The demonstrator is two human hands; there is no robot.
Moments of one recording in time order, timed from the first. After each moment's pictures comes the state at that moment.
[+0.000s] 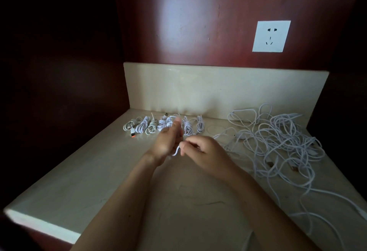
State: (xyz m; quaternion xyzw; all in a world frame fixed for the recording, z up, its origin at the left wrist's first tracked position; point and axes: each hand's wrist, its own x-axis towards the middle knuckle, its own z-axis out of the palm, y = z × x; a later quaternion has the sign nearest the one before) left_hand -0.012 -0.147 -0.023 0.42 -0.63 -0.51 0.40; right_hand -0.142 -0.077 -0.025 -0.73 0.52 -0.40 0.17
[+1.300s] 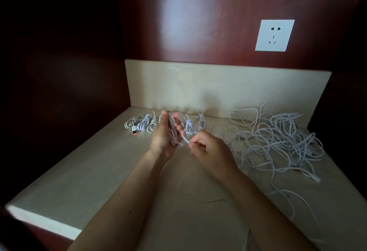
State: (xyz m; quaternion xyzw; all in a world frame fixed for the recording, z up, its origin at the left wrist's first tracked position) left_hand -0.023 -0.156 -0.018 0.26 -0.29 -0.72 0.57; right_hand -0.146 -0.083 -0.047 -0.67 0.60 -0.42 0.09
